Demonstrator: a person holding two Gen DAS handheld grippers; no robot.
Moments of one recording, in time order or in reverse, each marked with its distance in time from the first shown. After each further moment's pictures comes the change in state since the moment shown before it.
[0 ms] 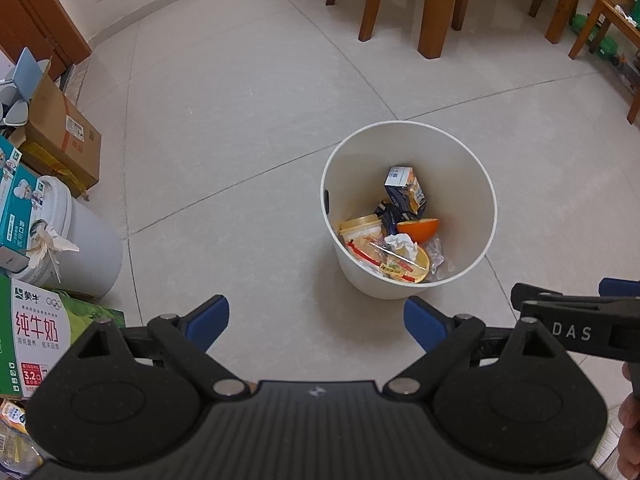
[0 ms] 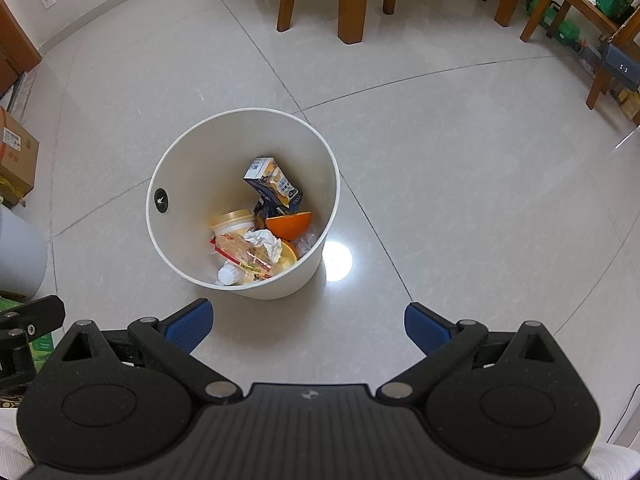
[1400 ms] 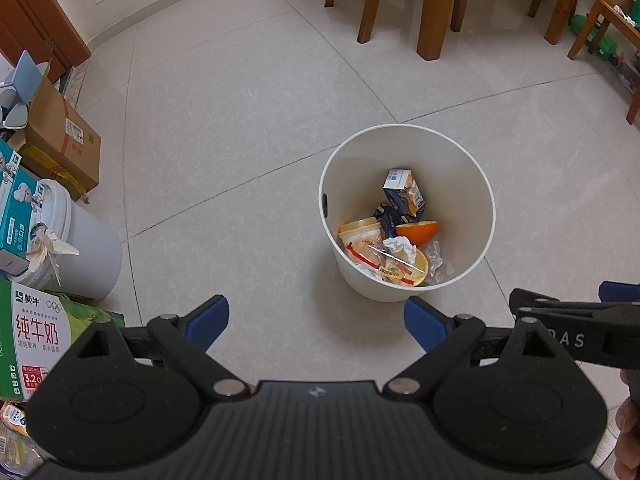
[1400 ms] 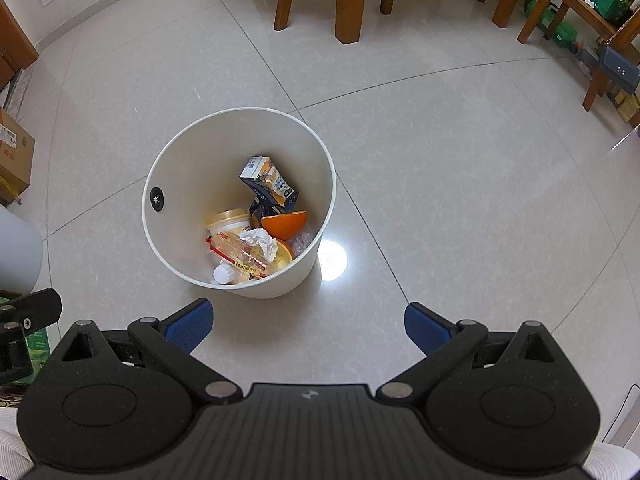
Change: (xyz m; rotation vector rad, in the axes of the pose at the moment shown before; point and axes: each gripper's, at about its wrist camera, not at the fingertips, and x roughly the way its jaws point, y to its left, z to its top) left arm -0.002 0.000 0.002 0.004 -0.004 -0.001; right arm 0.002 0.004 0.000 0.001 0.003 -0.020
